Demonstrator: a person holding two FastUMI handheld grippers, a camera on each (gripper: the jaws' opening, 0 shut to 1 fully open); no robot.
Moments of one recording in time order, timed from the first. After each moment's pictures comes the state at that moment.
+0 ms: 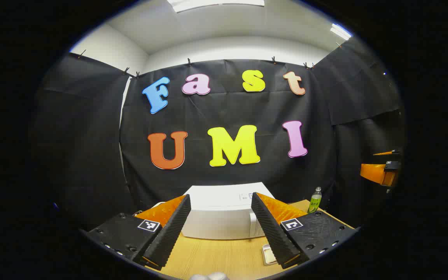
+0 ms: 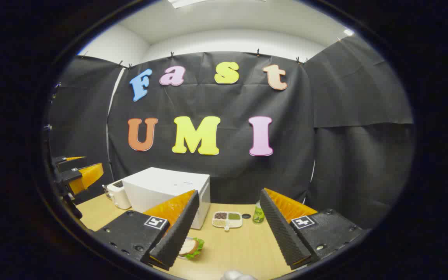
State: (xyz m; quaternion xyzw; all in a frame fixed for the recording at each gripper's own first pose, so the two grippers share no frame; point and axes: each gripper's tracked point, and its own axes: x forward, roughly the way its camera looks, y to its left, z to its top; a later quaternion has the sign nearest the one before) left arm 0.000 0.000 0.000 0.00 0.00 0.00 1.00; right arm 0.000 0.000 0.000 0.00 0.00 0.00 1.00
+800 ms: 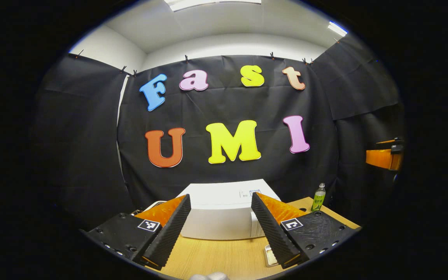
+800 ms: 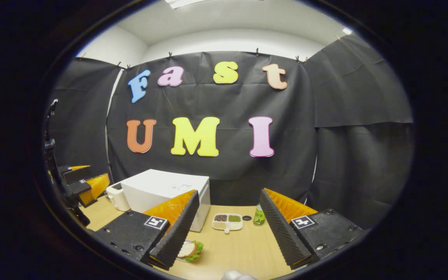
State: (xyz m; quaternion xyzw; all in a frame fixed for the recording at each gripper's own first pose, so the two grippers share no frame) left arm 0.032 -0.015 -0.026 0.00 0.00 -0.01 1.00; right arm 0.016 -0.005 0.008 0.01 0.00 0.00 1.00
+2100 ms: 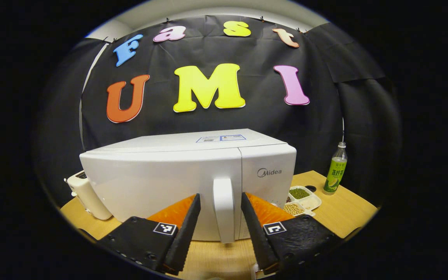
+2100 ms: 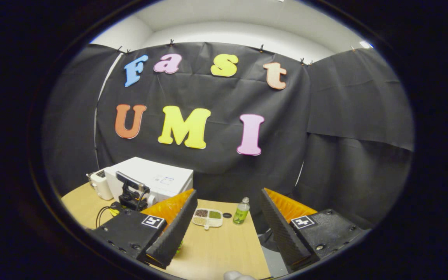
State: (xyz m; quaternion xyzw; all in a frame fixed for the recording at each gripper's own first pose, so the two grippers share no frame) left arm 0.227 -0.120 -0.248 0.00 0.10 -0.05 0.99; right arm 0.023 -0.027 0.028 -0.05 0.04 -0.04 1.00
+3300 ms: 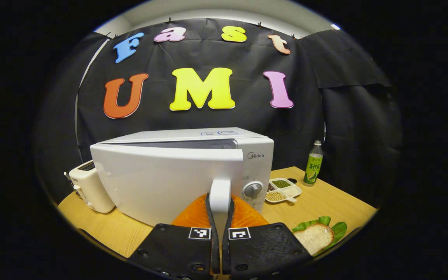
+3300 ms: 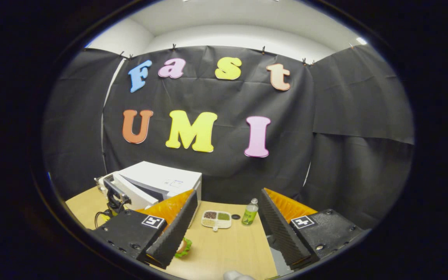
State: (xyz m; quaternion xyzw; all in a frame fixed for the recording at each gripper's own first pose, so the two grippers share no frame) left arm 0.137 -0.095 -0.251 -0.03 0.11 -0.11 0.99; right arm 0.018 -0.008 0.027 -0.03 0.03 -0.01 1.00
